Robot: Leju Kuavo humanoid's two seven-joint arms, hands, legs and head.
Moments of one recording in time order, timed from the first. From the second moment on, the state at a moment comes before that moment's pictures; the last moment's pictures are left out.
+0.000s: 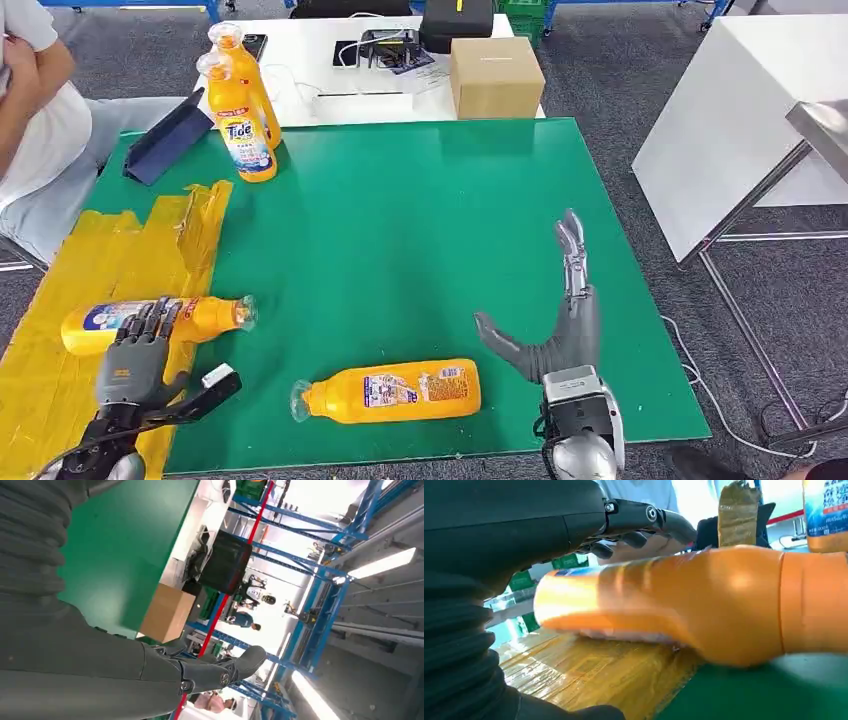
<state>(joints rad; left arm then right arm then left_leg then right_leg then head) 0.03 0.25 -0.05 -1.30 -1.32 0.36 0.00 0.05 0.04 0.32 -1.80 0.36 -0.33 -0.39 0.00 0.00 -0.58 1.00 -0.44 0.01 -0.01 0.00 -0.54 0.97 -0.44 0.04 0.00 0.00</state>
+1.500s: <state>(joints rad) 0.12 -0.01 0.06 -1.72 -0.45 0.41 -0.55 -0.08 -0.03 0.59 -1.56 0.75 -0.12 -0.18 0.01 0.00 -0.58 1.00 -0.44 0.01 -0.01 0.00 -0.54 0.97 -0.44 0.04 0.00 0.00</state>
